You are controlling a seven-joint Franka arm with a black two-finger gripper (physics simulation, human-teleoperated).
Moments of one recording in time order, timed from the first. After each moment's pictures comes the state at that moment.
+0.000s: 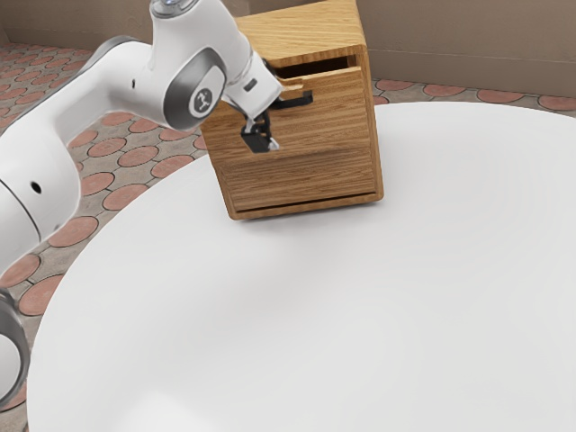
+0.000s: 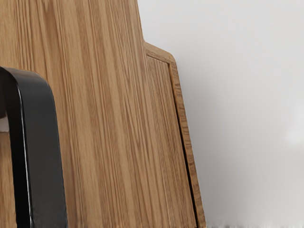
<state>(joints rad) -2.75 -0.52 2.74 -1.04 0.37 2.10 1.15</state>
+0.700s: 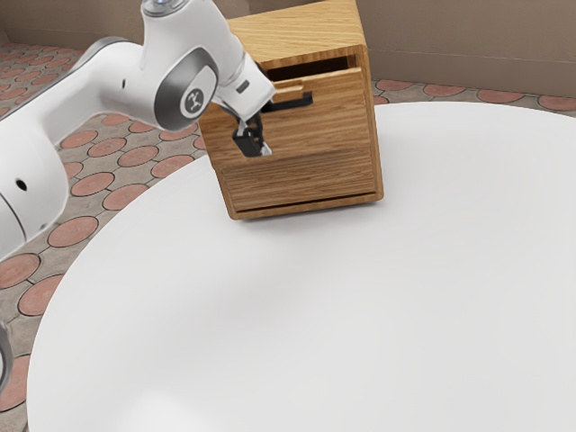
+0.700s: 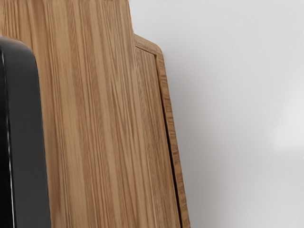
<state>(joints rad) -2.73 -0.46 2.75 -1.11 0.34 2.09 1.14</state>
